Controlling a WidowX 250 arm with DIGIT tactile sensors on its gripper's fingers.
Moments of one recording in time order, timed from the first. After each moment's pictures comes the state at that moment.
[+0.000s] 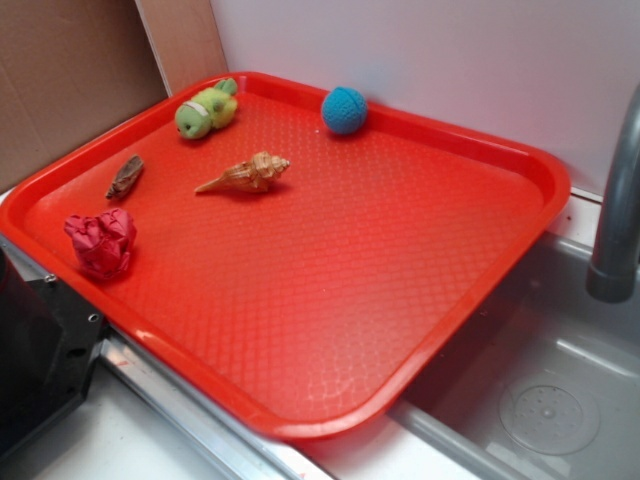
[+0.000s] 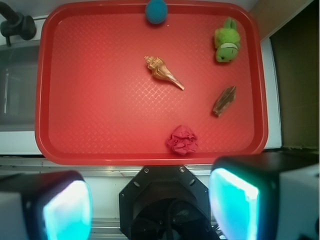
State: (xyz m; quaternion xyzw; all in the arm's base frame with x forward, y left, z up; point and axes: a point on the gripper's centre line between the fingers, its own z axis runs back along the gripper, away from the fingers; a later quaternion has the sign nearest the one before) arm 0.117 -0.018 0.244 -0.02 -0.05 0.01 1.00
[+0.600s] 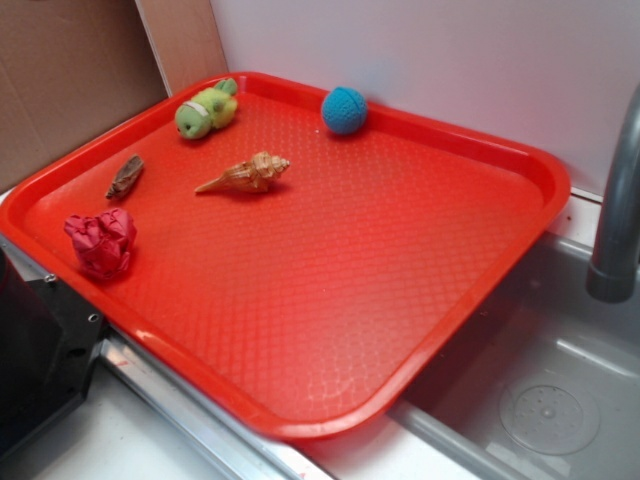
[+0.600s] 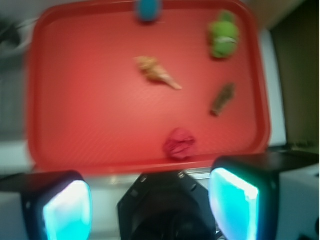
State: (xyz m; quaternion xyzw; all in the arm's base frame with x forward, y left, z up) arm 0.138 0.015 0.214 -0.01 -0.03 0.12 0.99
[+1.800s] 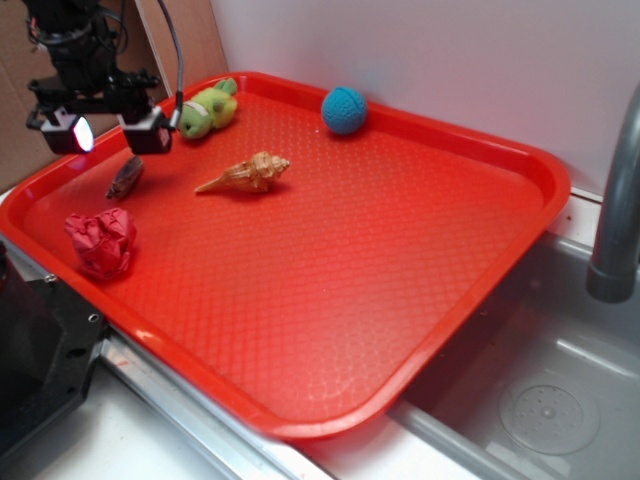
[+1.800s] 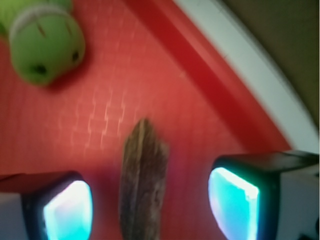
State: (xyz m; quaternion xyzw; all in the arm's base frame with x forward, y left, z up) arm 0.187 0.130 0.036 0.04 -0.04 0.33 0.94
